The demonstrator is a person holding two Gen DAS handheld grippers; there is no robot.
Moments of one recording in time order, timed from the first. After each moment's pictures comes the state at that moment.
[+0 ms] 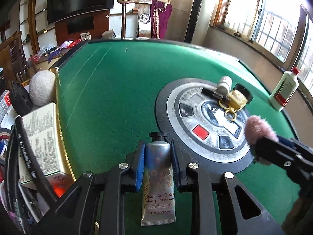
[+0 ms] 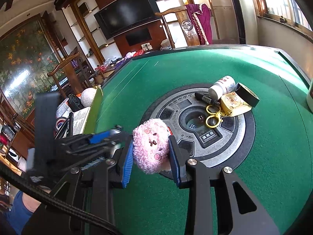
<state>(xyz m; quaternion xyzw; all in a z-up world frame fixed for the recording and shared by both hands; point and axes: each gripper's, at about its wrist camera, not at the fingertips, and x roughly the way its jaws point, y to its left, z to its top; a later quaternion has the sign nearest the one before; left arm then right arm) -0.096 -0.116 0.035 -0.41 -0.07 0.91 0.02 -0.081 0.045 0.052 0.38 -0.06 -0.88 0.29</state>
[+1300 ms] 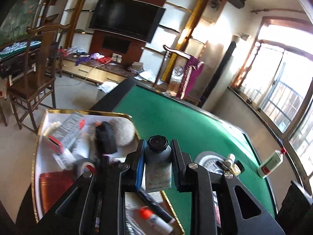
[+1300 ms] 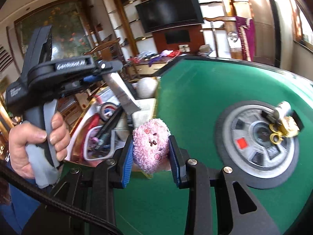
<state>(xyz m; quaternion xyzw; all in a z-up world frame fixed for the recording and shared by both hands) -0.050 -0.269 0.120 -0.27 -0.22 0.94 -0.06 -0.025 -0.074 0.074 0.34 0.00 -0.85 0.40</state>
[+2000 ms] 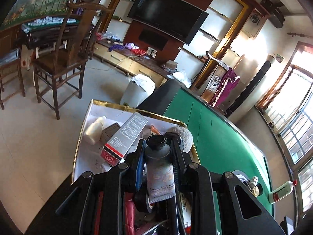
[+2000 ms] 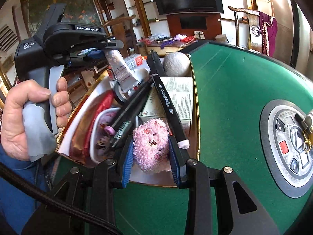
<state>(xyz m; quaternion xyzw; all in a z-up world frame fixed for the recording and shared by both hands) -0.051 -0.371 0.066 -0.28 -0.30 0.90 -0.15 -0.021 -0.150 0.029 0.38 0.06 -0.82 0.42</state>
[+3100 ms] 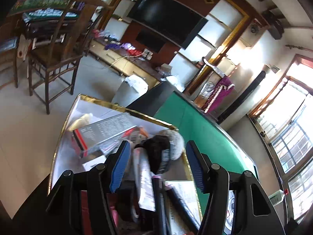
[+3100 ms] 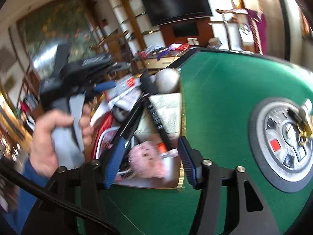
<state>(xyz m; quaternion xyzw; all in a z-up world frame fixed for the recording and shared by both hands) -0.056 -0.358 0.066 -0.25 -0.33 0.90 -0.12 -0.039 -0.114 0.056 0.36 -0.02 -0.83 0.42</state>
